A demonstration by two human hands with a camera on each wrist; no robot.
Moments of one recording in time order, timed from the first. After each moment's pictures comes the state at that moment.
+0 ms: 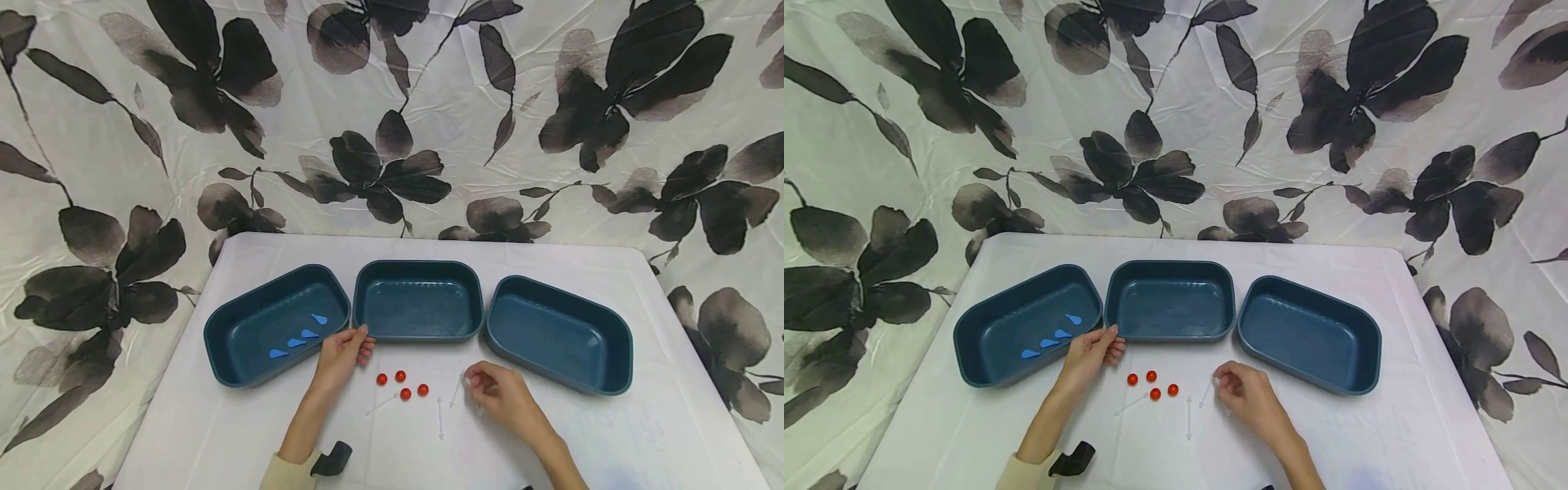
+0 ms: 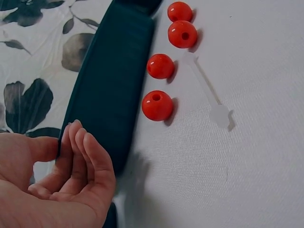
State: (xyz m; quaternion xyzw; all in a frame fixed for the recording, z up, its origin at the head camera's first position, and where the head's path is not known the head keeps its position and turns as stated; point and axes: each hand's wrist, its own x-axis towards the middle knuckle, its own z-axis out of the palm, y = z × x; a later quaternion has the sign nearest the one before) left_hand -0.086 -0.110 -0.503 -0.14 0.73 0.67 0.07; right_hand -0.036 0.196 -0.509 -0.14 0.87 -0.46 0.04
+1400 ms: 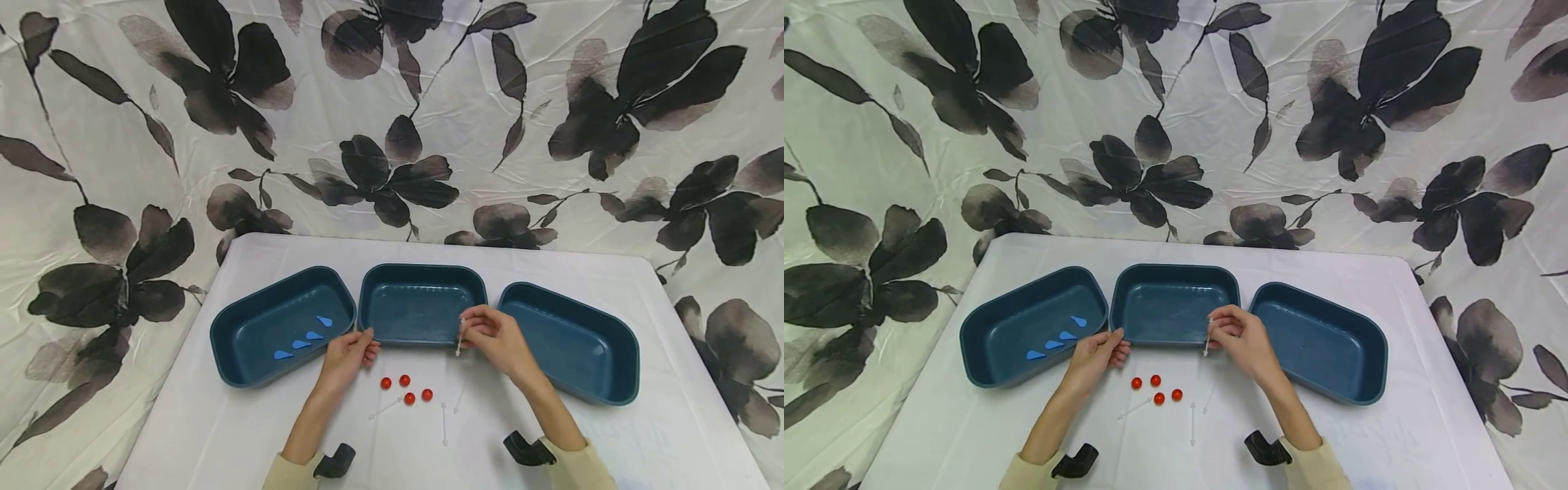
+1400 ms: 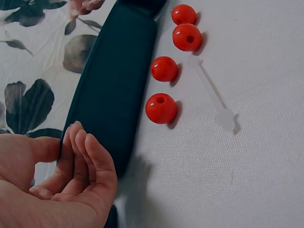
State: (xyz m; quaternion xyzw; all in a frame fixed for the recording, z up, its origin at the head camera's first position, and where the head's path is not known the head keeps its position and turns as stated) left_hand -0.088 -0.111 -0.503 -0.13 0.72 0.67 0.09; right_hand -0.108 0.175 -0.461 -0.06 0.75 -0.65 0.09
